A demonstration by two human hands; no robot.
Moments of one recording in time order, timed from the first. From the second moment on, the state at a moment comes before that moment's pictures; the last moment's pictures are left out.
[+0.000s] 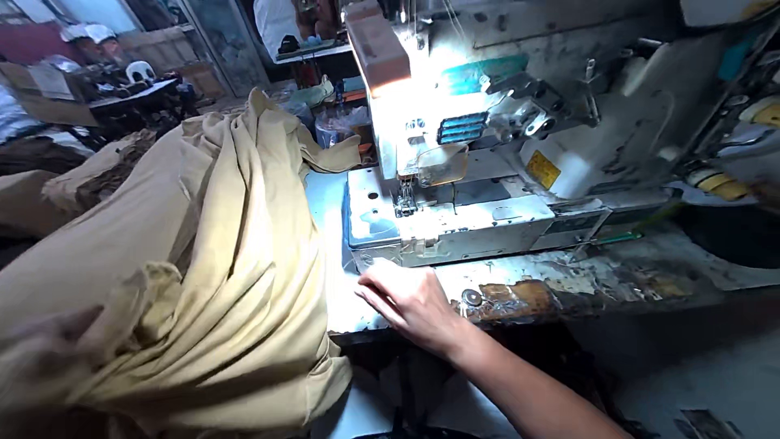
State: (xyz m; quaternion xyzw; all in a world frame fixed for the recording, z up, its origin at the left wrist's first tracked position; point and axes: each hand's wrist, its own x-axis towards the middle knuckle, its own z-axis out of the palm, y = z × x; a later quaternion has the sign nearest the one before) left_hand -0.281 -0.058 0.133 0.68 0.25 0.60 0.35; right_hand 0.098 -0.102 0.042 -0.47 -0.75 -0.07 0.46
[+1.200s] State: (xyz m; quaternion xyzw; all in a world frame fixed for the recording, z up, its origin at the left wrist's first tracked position) left_hand 0.023 0.006 0.095 0.76 0.34 0.50 0.23; right_hand 0.136 -0.145 -0.033 -0.47 -0.46 0.21 0.72
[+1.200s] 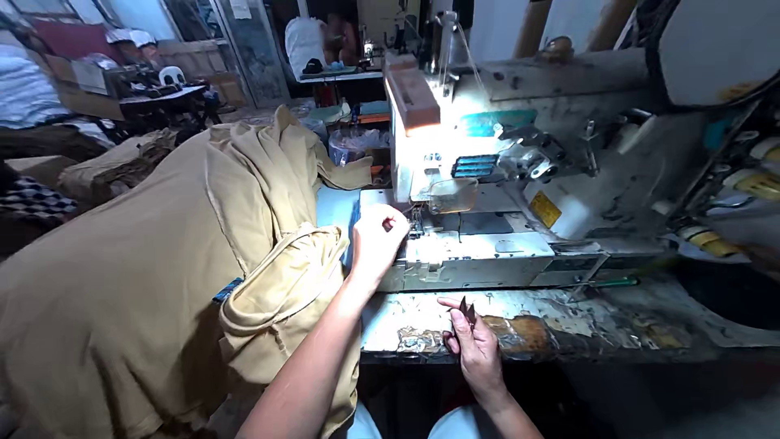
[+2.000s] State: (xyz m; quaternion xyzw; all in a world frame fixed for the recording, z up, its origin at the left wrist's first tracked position) left_hand -0.025 -0.065 0.118 0.86 -0.02 0.49 0.11; right_hand 0.100 -0.145 0.043 -0.37 -0.36 0.30 0.80
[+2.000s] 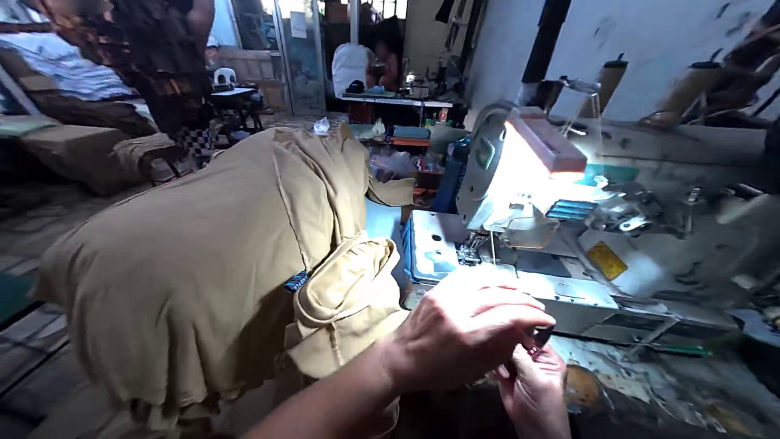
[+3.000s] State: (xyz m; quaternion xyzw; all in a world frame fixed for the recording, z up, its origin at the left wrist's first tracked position) left_hand -0.052 -0.035 0.066 0.92 0.07 0.37 0.11; right_hand 0.157 -0.180 0.038 -0.42 -0.32 0.20 0.82
